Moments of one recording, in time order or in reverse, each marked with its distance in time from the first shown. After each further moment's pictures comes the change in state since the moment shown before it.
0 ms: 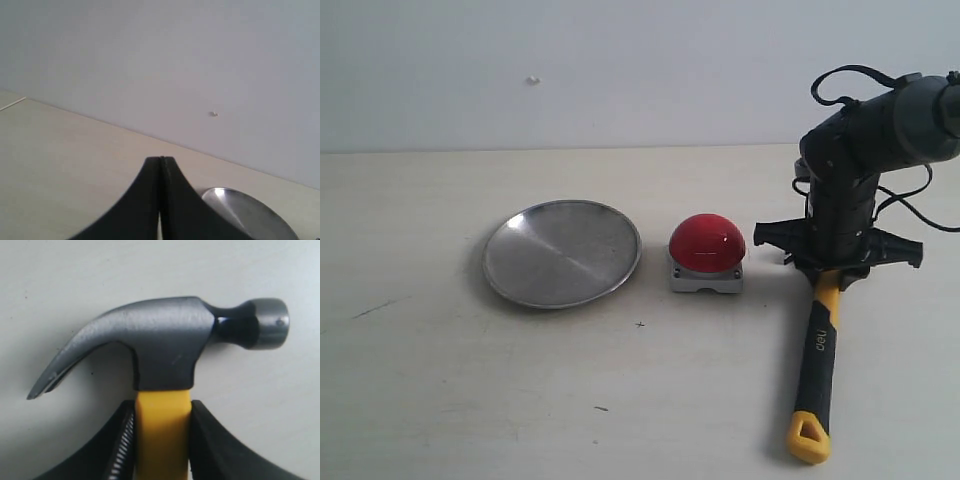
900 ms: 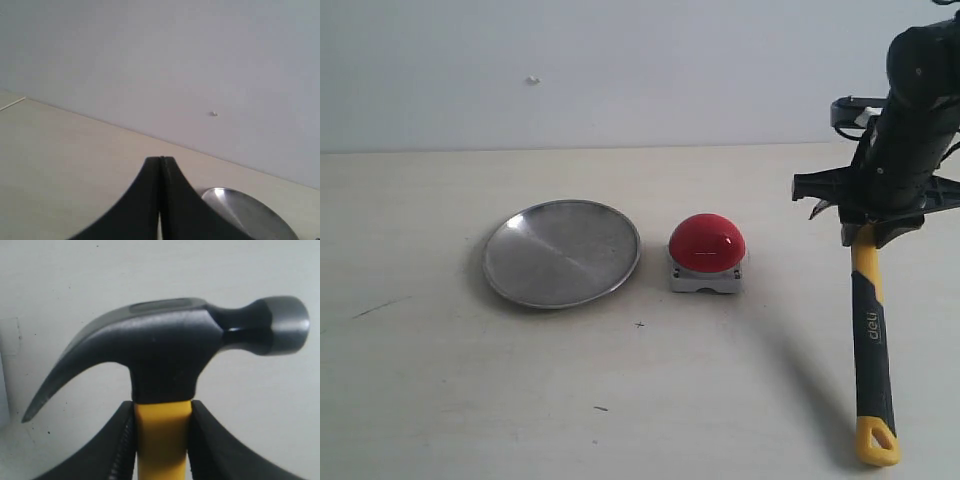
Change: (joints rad) left arm 0.000 0.000 0.000 0.000 0.000 0.000; right arm -0.112 -0.220 0.000 0.240 0.094 -0.469
